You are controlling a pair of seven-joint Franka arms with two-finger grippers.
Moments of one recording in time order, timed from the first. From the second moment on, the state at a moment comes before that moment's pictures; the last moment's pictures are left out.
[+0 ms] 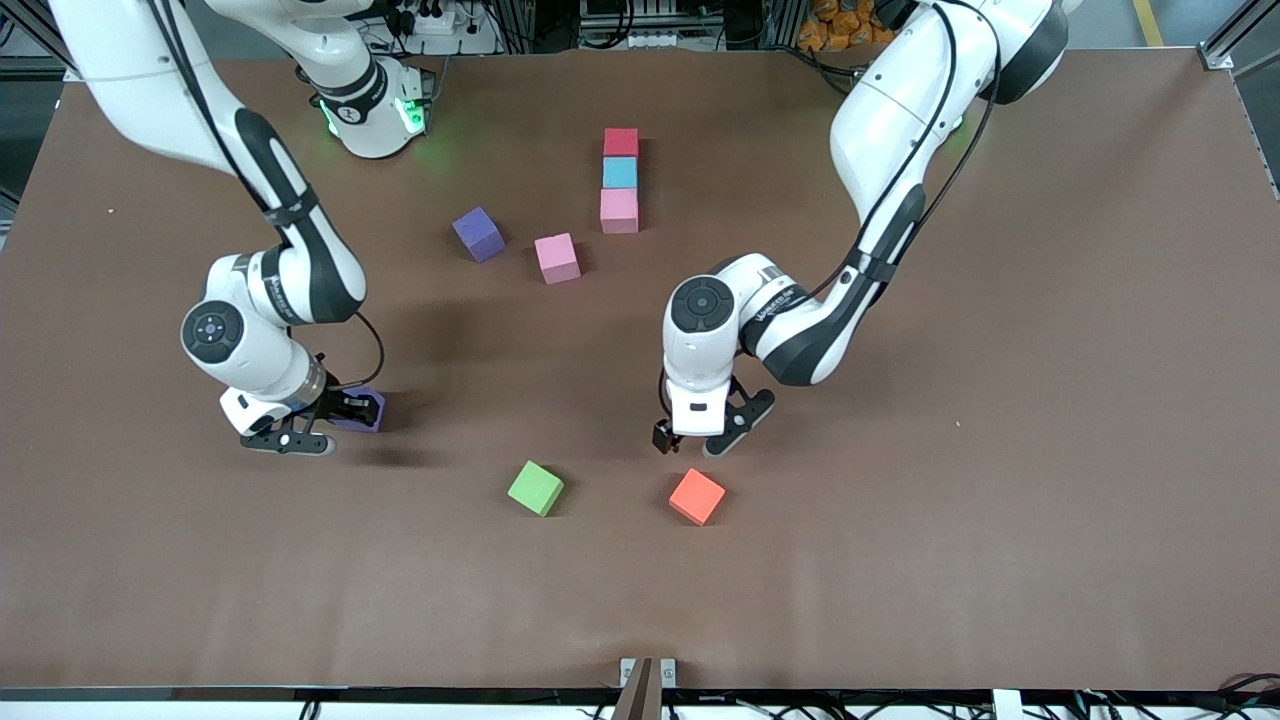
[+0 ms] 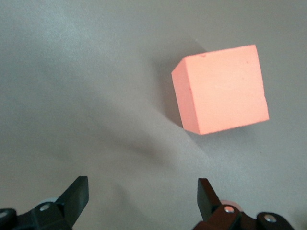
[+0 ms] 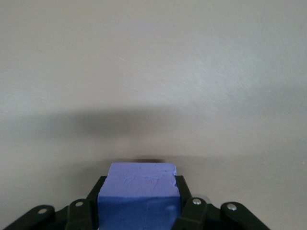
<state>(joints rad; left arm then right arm) -0.48 0.87 -0.25 -1.36 0.42 2.31 -1.65 0.09 0.44 0.03 -2.04 -0.04 2.55 0.24</state>
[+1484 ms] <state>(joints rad) -0.48 0.87 -0.25 -1.36 0.42 2.31 -1.65 0.85 0.44 0.01 -2.01 -0.04 2.54 0.86</state>
